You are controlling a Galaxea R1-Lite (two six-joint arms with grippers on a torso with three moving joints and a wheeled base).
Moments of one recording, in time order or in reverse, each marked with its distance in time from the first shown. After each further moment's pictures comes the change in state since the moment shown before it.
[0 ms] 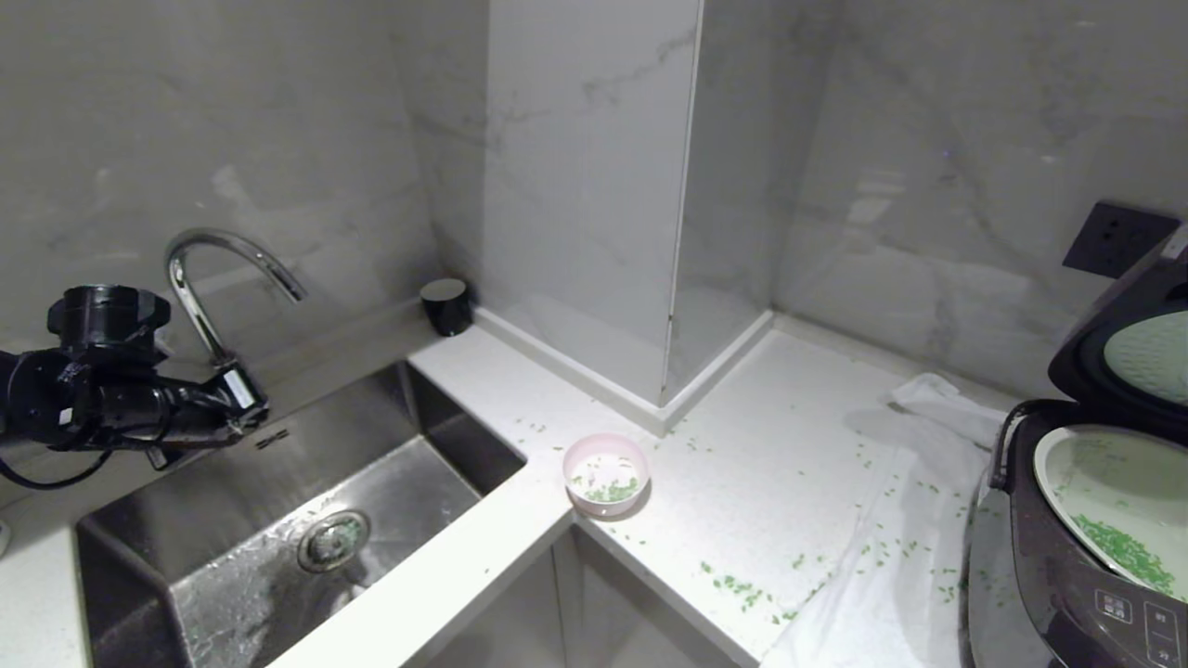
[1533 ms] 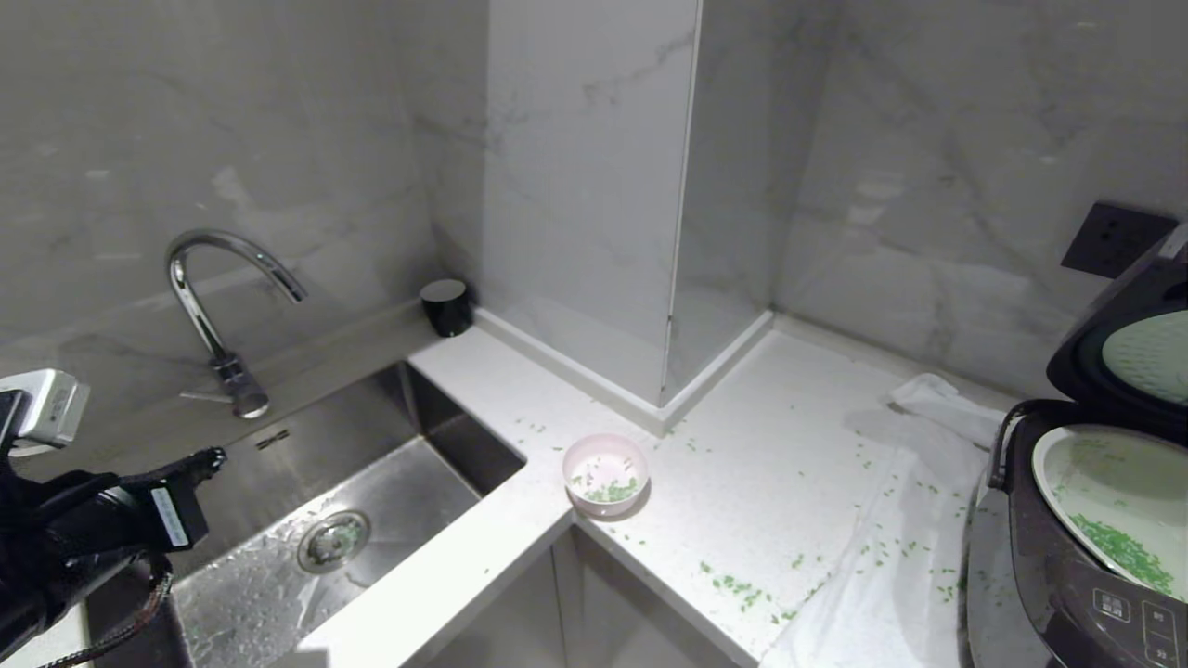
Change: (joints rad) left arm -0.197 -0.640 0.731 -0.532 0.157 0.318; right arm 0.000 0.000 0.000 0.000 0.000 0.000
